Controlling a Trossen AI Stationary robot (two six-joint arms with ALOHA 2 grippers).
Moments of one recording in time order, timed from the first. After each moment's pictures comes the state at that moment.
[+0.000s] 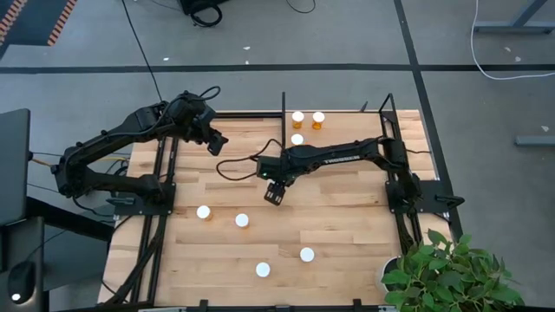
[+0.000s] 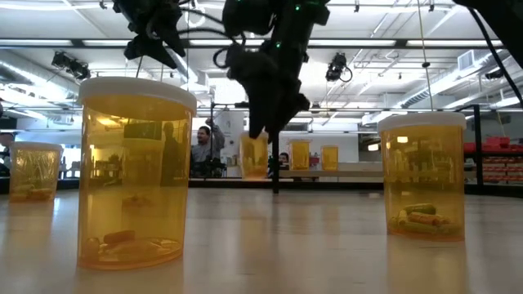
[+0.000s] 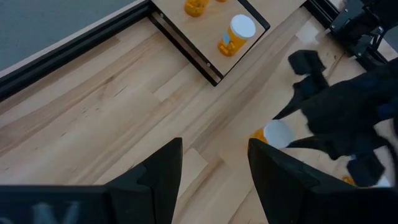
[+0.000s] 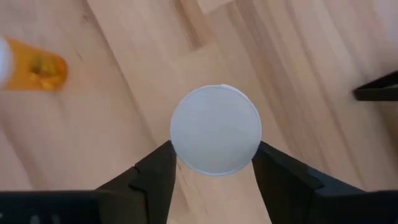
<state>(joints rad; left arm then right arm) 0.50 1.11 1.19 -0.89 0.06 -0.38 -0.03 2.07 1.76 -0.93 0.06 0.44</state>
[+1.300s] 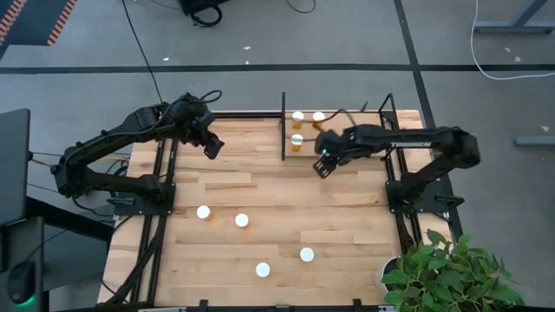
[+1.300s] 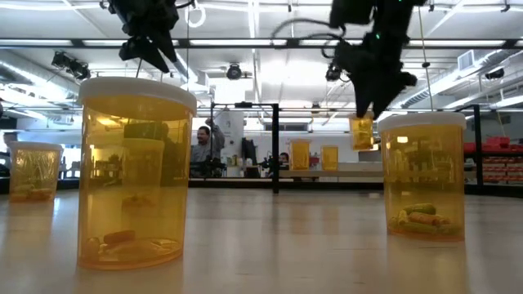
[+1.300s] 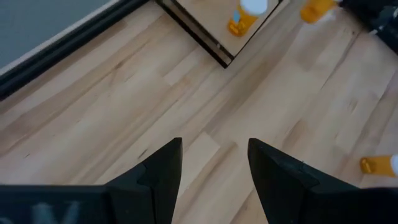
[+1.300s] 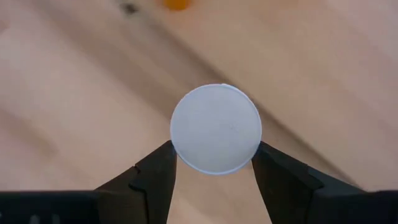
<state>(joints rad) 0.50 1.11 1.19 -0.96 0.05 -0.33 -0.21 1.42 1.16 -1.03 0.24 0.71</state>
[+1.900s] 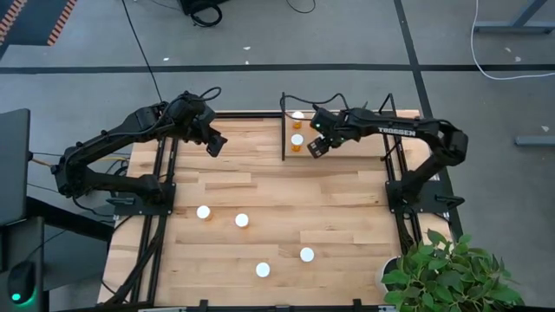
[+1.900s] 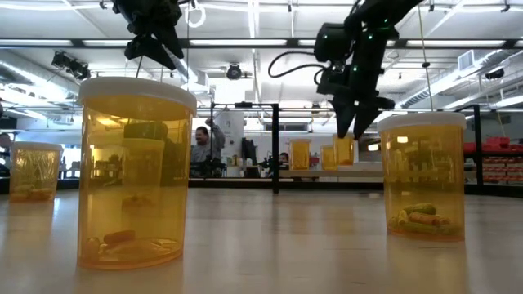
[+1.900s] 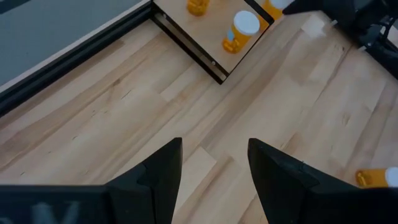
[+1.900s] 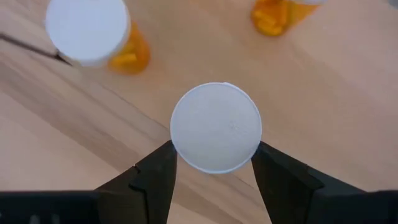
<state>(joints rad) 0.50 1.11 1.19 -0.90 0.05 -0.33 -0.42 1.56 1.19 -0.87 0.17 0.55</state>
